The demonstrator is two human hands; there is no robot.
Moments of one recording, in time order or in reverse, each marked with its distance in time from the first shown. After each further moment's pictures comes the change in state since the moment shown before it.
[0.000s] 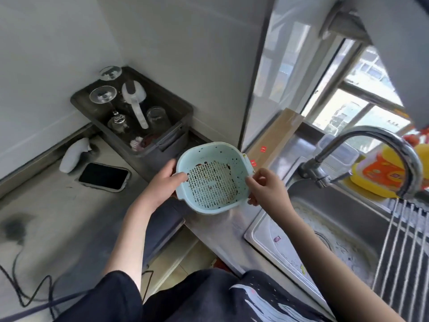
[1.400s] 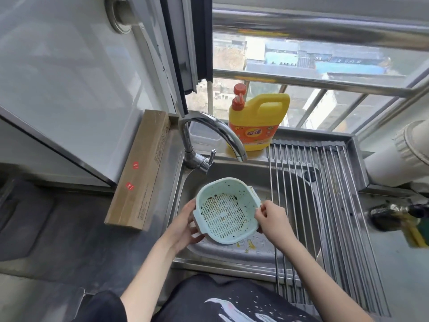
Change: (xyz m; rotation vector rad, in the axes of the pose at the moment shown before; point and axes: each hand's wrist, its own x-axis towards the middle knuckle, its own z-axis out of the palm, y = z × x) left_hand 0.016 -0.004 0.298 -0.270 -0.596 -0.493; right_hand -0.068 0.205 -0.183 -0.050 0.374 0.435
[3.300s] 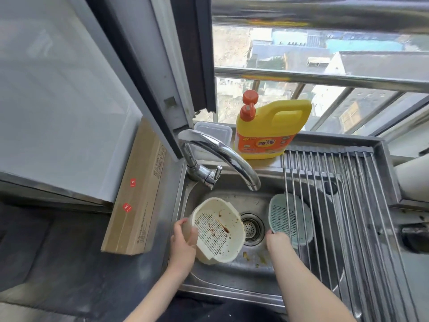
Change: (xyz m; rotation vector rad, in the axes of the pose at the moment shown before) left_hand 0.027 -0.010 -0.016 0.546 0.419 0.219; right_hand 0.059 0.016 0.045 0.246 -0.040 0.728
